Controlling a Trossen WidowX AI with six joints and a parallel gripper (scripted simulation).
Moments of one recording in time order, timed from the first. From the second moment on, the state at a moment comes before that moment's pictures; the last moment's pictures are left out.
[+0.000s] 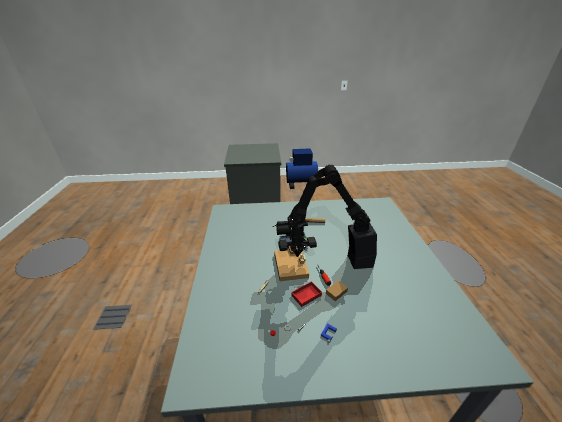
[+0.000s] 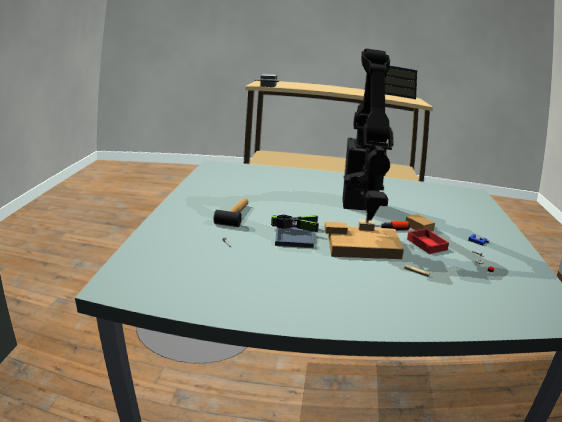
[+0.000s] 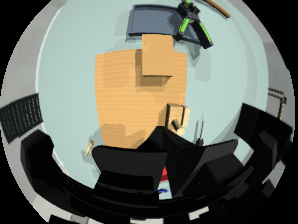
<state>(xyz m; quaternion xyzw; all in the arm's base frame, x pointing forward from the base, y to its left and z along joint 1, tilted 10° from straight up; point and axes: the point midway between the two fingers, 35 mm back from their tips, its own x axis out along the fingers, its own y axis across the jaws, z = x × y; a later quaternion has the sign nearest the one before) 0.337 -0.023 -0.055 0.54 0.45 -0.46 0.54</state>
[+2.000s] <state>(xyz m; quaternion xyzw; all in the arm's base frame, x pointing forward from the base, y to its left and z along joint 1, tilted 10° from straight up) 0.347 -0.024 -0.039 0.55 0.44 -0.46 0.54</state>
